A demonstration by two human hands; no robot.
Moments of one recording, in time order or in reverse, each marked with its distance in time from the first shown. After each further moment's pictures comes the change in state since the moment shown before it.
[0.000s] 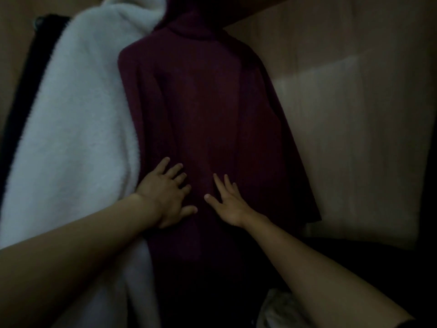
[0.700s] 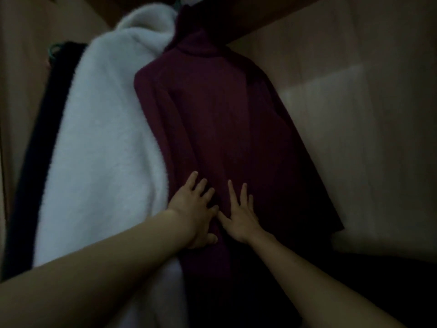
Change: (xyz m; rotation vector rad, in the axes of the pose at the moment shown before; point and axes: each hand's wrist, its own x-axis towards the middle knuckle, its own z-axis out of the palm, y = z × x) left_hand 0.005 0.019 -0.031 0.138 -0.049 0.111; right_hand 0.015 -0.001 0.015 -0.084 0.186 0.030
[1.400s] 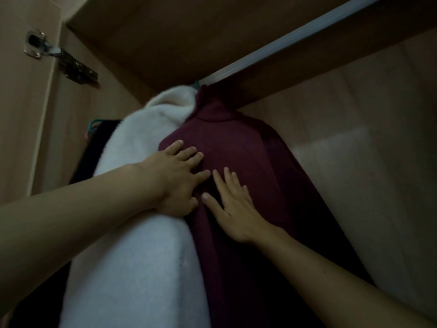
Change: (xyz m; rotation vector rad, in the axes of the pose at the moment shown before) left_hand -0.026 -0.161 -0.072 0.010 0.263 -0.207; right_hand 0.038 -0.122 -0.106 -0.080 0.254 -0.457
